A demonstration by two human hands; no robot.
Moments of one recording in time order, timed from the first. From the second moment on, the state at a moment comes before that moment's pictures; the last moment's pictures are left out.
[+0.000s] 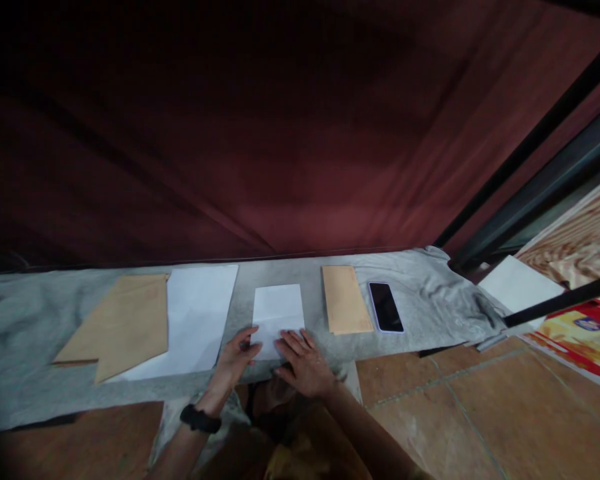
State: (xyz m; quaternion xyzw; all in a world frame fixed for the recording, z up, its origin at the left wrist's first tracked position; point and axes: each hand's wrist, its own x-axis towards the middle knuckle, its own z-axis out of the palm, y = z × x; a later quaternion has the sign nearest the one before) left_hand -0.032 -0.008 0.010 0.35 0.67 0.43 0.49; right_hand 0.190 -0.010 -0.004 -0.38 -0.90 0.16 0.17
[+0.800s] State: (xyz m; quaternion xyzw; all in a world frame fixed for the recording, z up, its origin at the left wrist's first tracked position) left_hand 0.013 -0.010 -0.011 0.79 0.60 0.14 0.04; right_hand 0.181 -0.013 -0.022 -0.40 -0.88 0.10 0.25
